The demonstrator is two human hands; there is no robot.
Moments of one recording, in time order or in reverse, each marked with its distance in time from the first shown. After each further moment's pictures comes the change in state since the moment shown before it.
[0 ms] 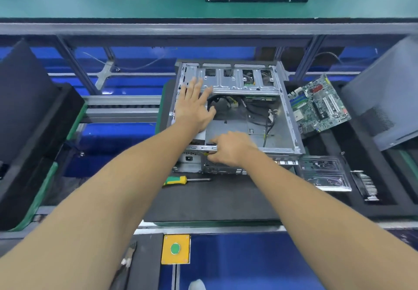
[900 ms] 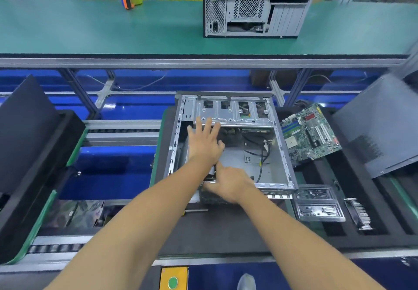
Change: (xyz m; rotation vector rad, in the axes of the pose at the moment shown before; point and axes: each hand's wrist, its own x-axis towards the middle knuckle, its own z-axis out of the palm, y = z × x) left_hand 0.006 0.039 -0.008 0.005 -0.050 -0.050; right_hand -0.004 0.001 0.001 0.185 0.008 0.131
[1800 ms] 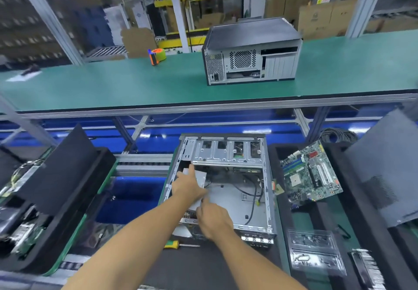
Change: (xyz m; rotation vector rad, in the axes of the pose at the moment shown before) left_hand -0.011 0.003 -0.036 -0.158 -0.304 -0.445; right_hand -0.009 0.003 -0.018 0.259 -0.037 -0.014
